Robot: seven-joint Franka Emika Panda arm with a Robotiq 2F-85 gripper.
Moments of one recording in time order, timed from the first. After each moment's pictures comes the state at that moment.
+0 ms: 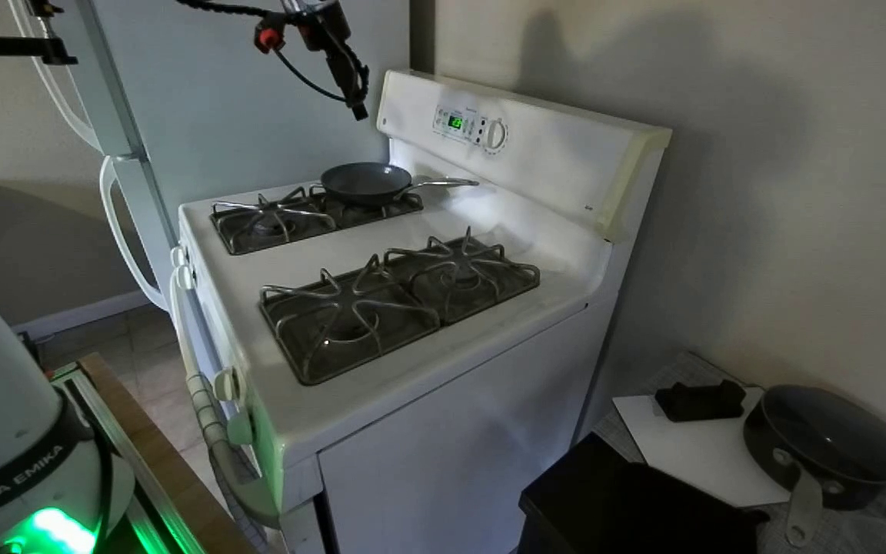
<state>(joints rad) -0.02 -0.10 0.31 -2.13 -0.29 2.31 1.04</state>
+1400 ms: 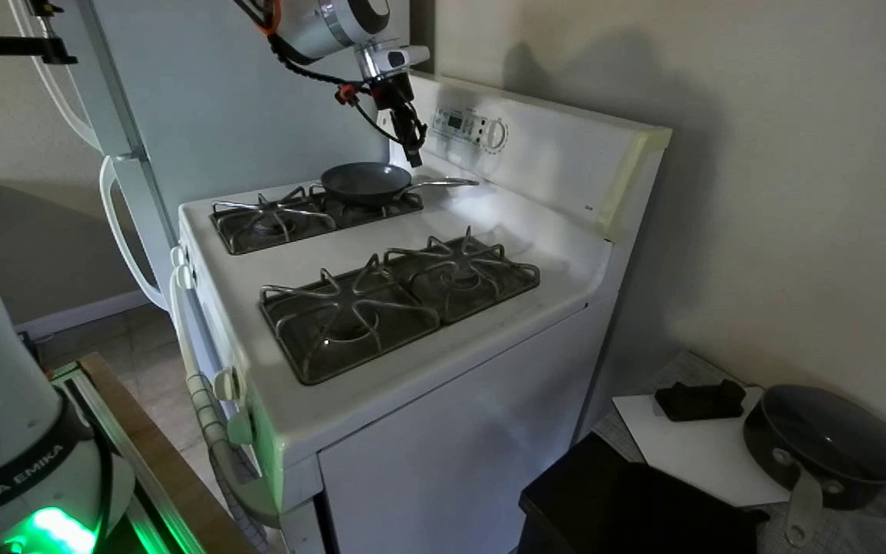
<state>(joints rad) 0.16 0.39 0.08 -1.69 -0.45 2.08 1.13</state>
